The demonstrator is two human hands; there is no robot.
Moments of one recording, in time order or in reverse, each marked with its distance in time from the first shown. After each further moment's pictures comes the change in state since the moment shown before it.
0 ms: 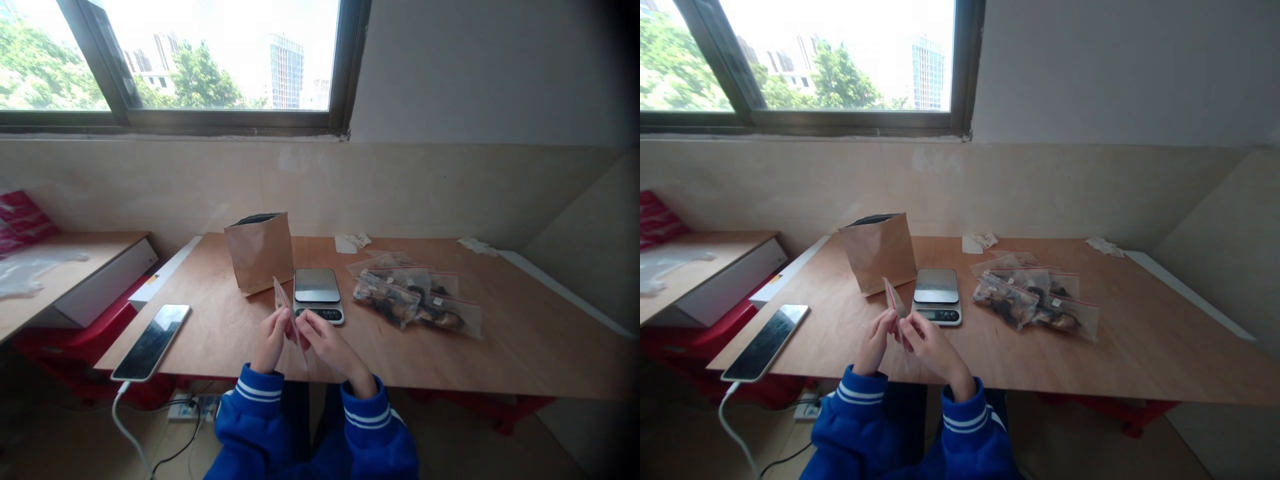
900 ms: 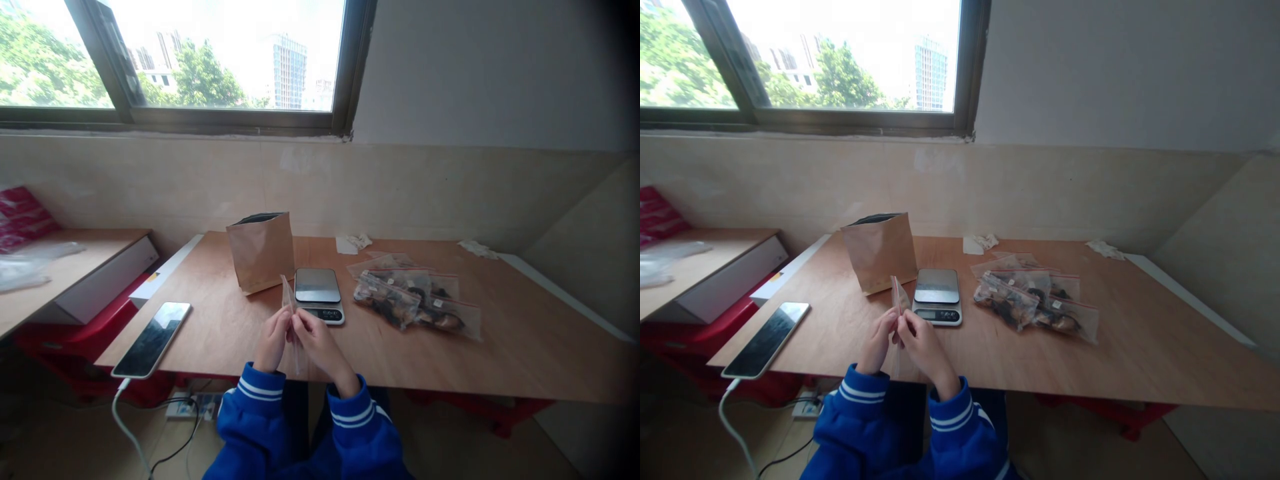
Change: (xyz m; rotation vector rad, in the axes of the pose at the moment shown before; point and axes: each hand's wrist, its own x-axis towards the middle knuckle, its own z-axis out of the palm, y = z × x) left_hand 0.001 -0.008 0.005 -0.106 -0.015 -0.046; right_hand 0.013 0.014 0.020 -0.058 0.128 -0.031
